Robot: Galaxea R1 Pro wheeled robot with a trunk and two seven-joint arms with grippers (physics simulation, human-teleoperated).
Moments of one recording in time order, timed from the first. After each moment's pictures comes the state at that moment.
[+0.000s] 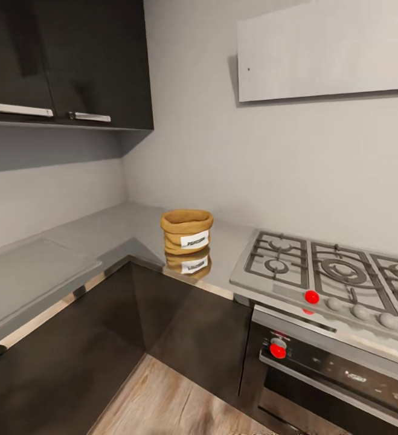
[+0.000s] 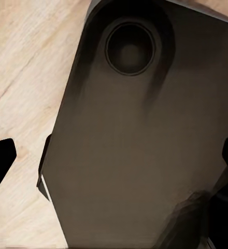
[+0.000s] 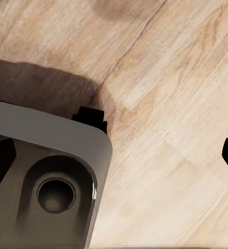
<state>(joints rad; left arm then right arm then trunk) -0.01 -0.02 0.01 -0.03 0.35 -0.01 0.08 -0.22 -0.10 -0.41 0.03 0.64 -0.07 0.07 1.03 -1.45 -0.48</state>
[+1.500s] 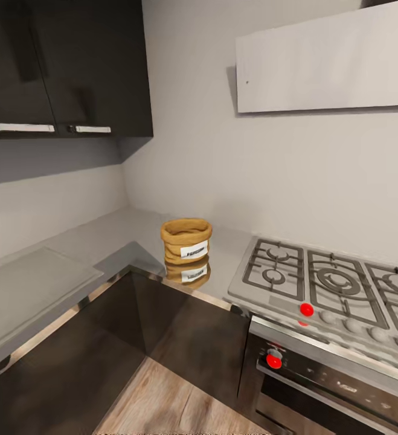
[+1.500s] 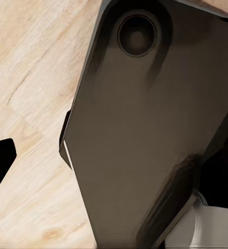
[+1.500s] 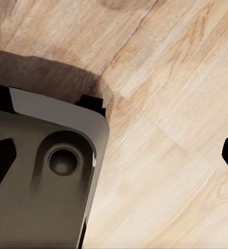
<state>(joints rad) -0.01 -0.02 0.01 -0.03 0.34 -0.01 0.09 -0.22 -0.10 -0.41 0.03 0.65 -0.07 0.08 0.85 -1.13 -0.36</state>
